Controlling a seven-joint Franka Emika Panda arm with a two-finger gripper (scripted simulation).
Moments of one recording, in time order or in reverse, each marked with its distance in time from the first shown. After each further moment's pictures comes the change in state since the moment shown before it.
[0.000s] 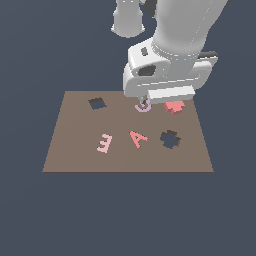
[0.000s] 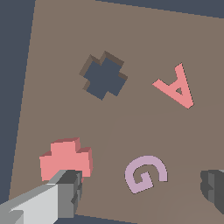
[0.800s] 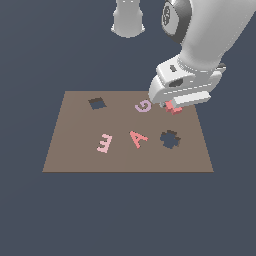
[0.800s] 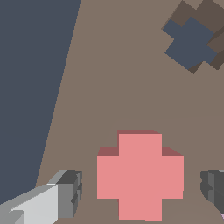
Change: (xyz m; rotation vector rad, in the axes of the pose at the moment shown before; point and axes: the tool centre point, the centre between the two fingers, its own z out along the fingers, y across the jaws) arm -0.022 -0.077 0.059 -0.004 0.009 -0.098
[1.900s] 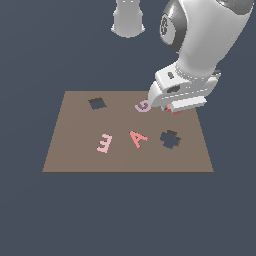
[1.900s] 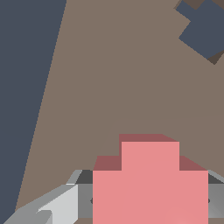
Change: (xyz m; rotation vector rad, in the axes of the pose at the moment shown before) arm 0.000 0.000 0.020 -0.002 0.002 0.000
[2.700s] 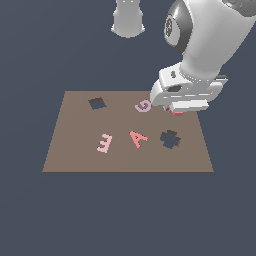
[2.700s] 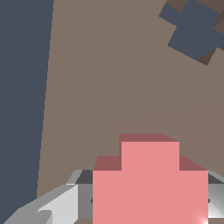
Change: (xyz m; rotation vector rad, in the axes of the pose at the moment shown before) arm 0.009 -0.006 0.000 0.000 -0.001 0.153
